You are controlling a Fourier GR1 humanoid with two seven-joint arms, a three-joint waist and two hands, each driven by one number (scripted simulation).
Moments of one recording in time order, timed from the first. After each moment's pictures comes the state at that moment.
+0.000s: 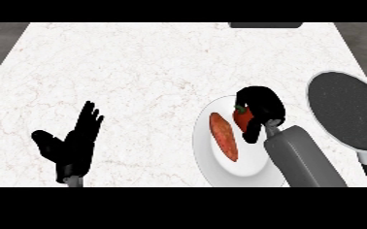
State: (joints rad) left arm 0.07 0.09 -0.04 -1.49 0.22 0.22 0.10; right arm -0.42 -0.22 0.33 -1.23 0.89 0.24 0.38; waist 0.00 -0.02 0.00
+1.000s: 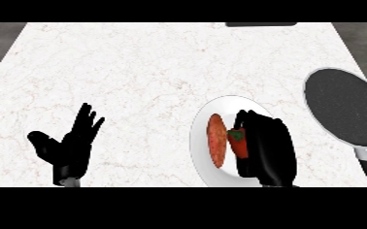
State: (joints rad) left arm 0.08 0.09 -0.02 -1.50 0.22 0.22 0.12; right arm -0.10 -0.16 0.52 -1.85 1.23 0.14 0.71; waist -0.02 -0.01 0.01
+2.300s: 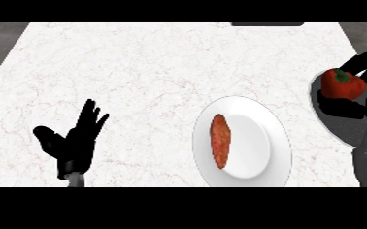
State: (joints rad) left arm 0.05 0.07 -0.01 -1.48 0.20 0.21 0.12; right arm -0.26 -0.31 -0.13 -1.80 1.03 0.00 0.51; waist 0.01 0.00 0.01
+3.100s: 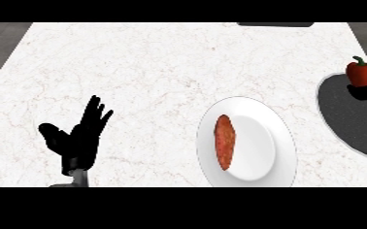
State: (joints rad) left arm 0.03 0.06 -0.02 -1.47 0.19 0.19 0.11; right arm -0.51 -0.53 -0.38 -0.86 0.93 -0.29 0.08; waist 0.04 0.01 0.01
